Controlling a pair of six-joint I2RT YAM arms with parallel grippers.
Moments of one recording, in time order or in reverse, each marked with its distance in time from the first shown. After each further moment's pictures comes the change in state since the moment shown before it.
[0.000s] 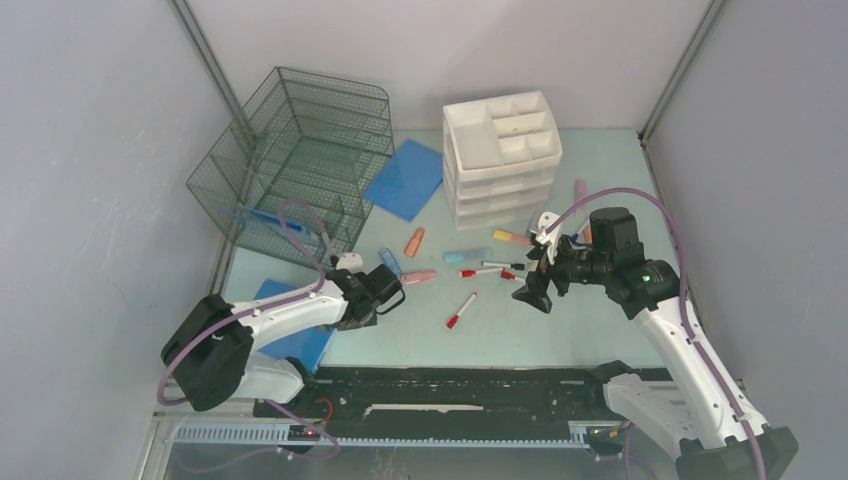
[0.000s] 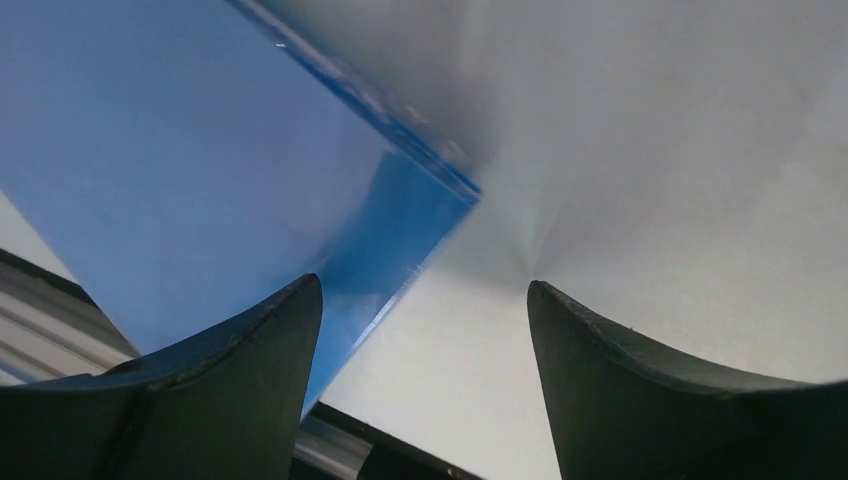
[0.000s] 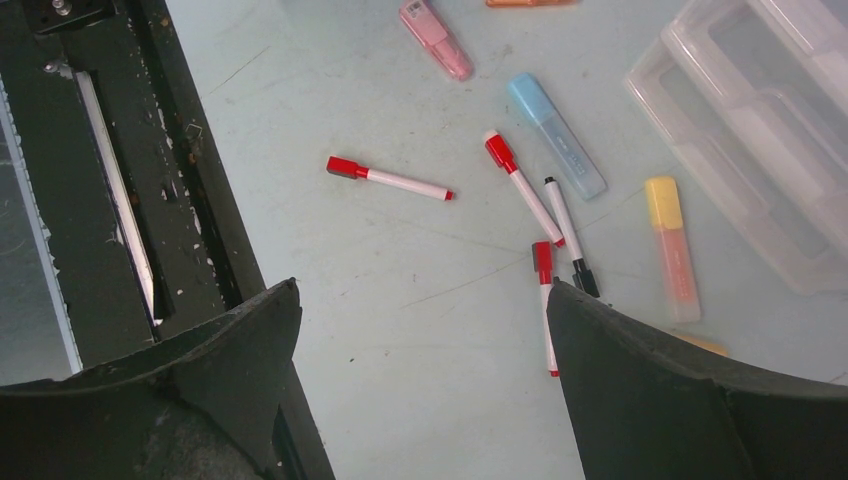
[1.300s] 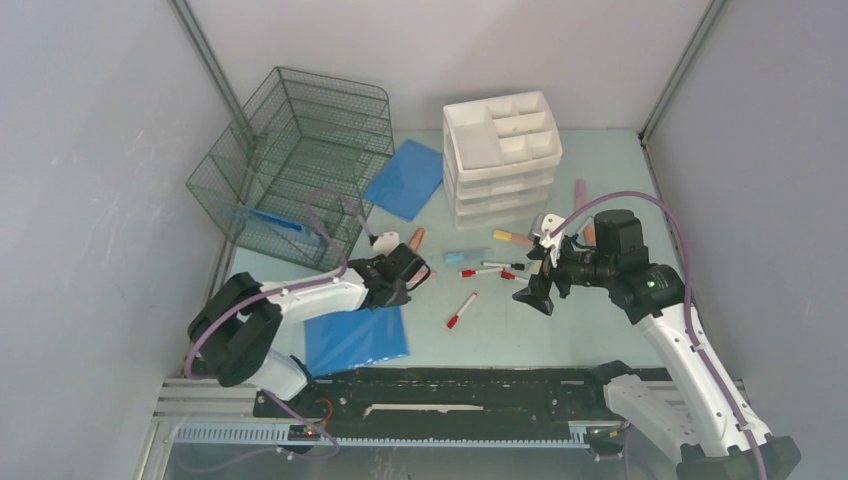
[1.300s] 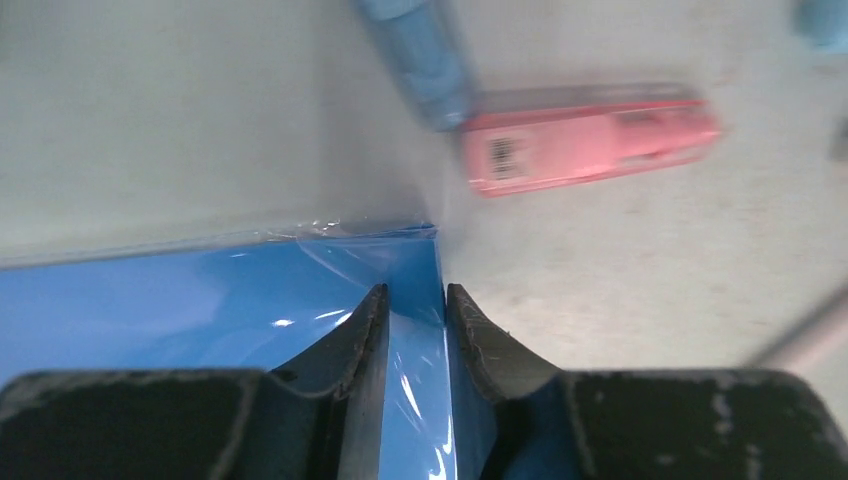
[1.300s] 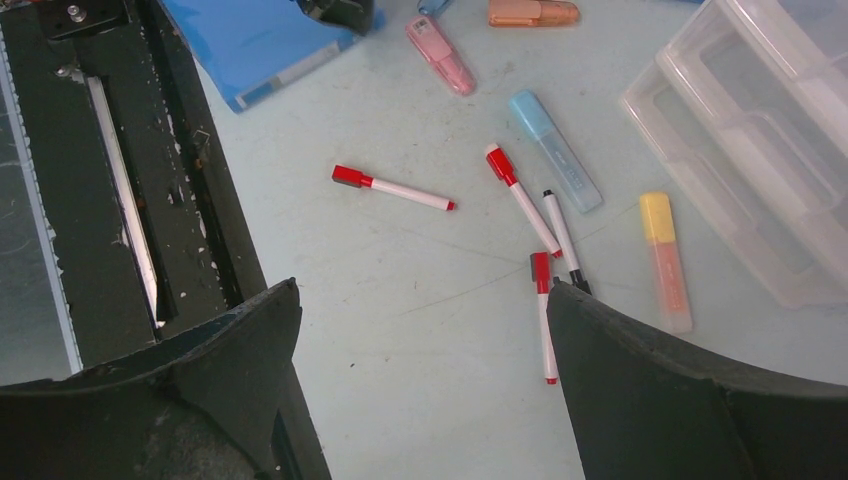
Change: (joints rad) left arm -0.018 0.152 0.081 0.409 0.175 0.100; right arm -0.002 -0.035 -0.001 0.000 -0.022 -0.007
